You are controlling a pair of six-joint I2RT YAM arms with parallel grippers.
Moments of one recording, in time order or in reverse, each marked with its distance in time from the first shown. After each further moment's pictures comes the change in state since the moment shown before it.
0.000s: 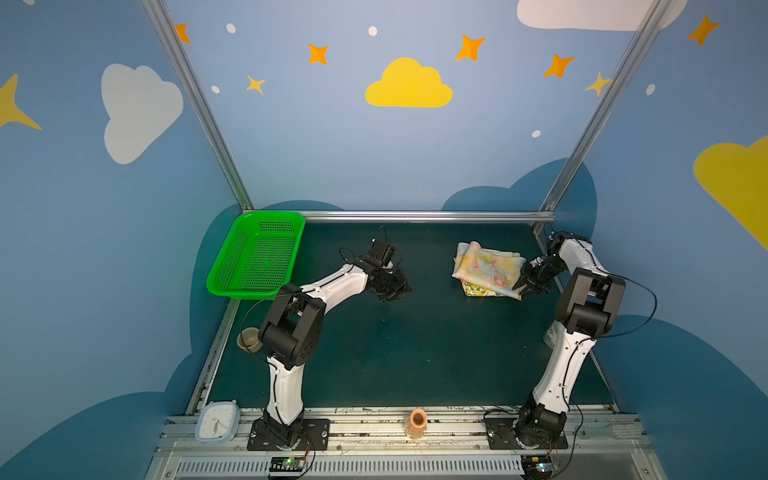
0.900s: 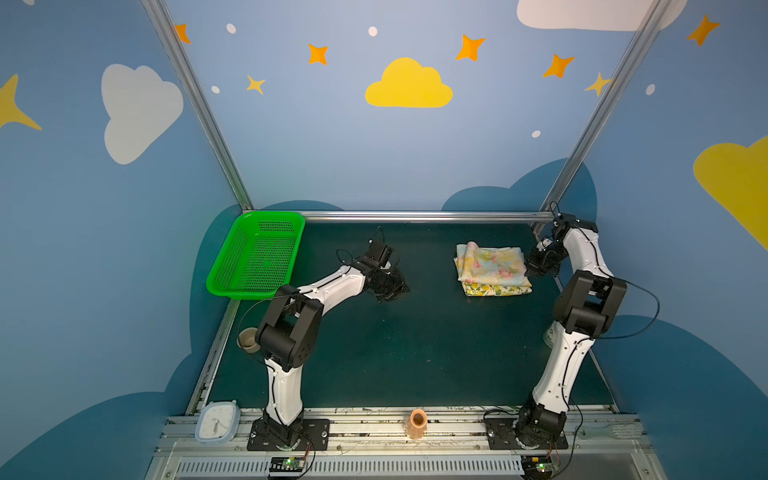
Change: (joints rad) left arm 0.011 -0.019 -0.032 0.029 -0.001 -0.001; right arm 0.010 0.022 0.213 -0.031 0.124 -0.027
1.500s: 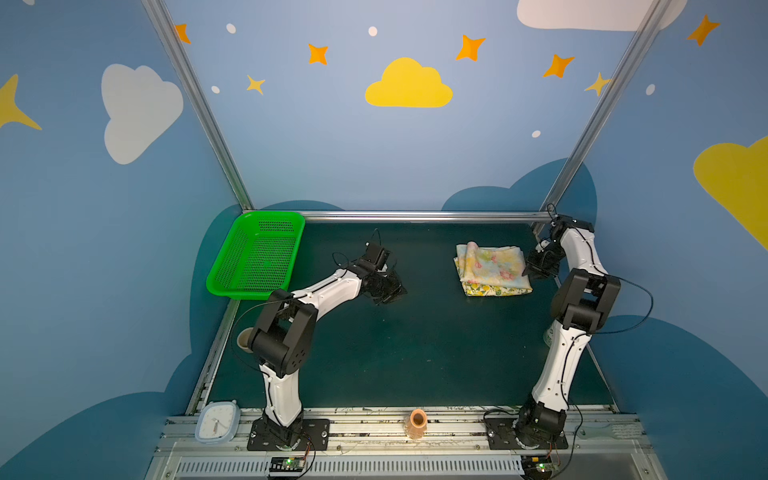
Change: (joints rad) left arm 0.002 -0.080 -0.079 0.009 -0.034 -0.003; right arm -0.001 0.071 0.061 -0.015 0.028 -0.018
